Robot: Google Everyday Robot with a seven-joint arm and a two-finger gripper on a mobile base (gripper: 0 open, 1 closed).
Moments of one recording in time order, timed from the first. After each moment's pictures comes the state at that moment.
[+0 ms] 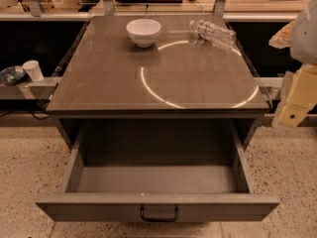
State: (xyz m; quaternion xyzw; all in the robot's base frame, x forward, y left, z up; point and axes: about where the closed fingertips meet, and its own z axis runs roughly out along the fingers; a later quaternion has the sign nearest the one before) arm 0.438 -0.216 0.977 -0.60 0.78 -0.04 0.16
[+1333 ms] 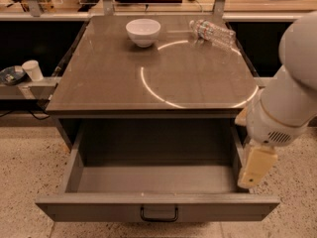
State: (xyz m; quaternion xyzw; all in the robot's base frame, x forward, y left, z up) arm 0.400 -0.189 0.834 -0.63 0.78 0.01 0.09
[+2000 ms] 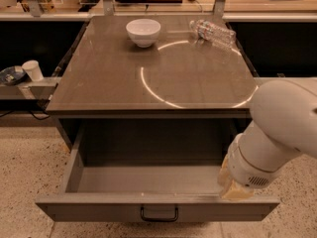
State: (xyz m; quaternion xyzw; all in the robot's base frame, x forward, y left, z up) arm 0.350 -0.163 0.754 -0.66 0.75 0.05 0.06
